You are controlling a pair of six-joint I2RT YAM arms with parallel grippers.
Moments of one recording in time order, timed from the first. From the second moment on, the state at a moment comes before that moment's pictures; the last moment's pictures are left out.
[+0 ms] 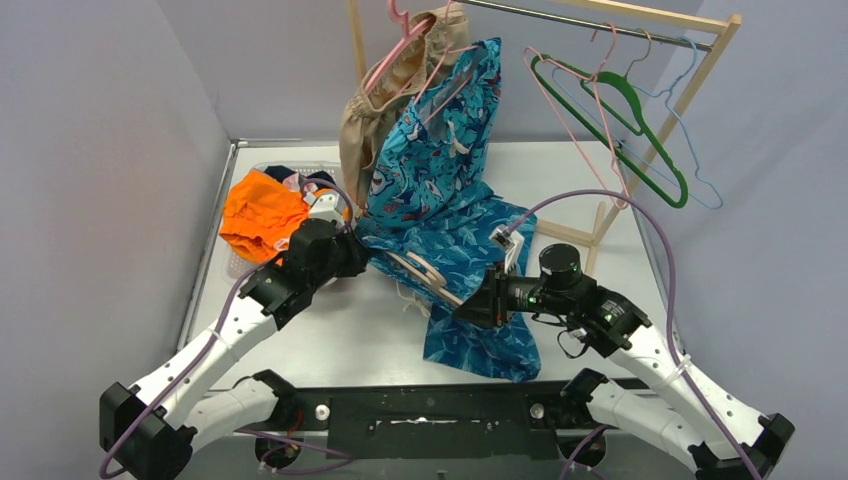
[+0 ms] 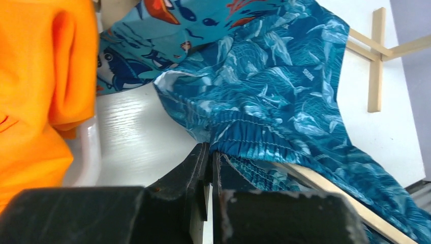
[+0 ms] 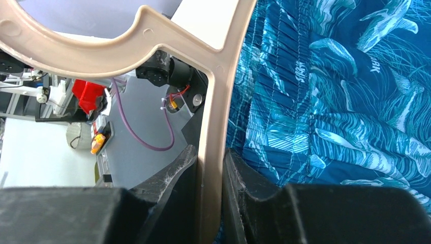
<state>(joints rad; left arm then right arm) -0.60 1.00 0.82 -0.33 -0.13 -0.59 0.72 0.80 0.80 -0.42 -0.57 0.56</state>
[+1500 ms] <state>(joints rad) -0.51 0.93 0.72 -0.29 0.17 -0.60 0.77 0.64 0.70 -0.34 -0.08 0.71</state>
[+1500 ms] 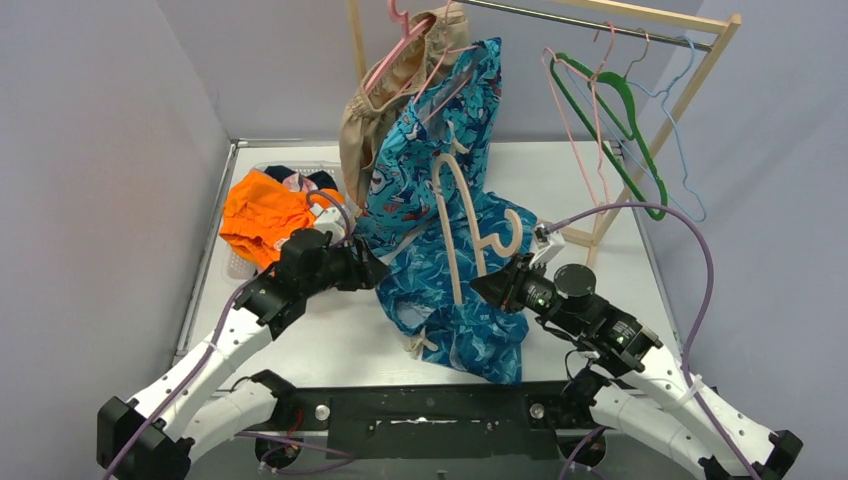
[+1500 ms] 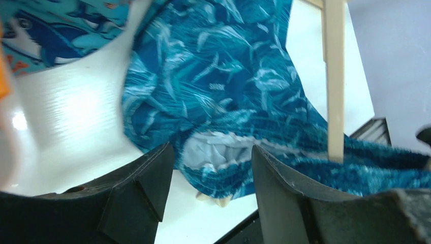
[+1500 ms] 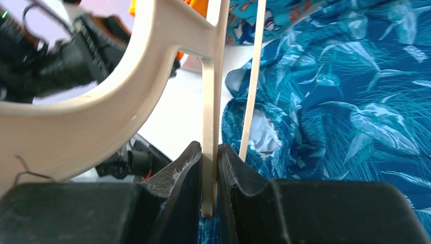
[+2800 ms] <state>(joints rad) -1.19 1.23 0.78 0.04 -0.07 -0.70 0.81 0.86 0.62 -0.18 0.31 0.95</state>
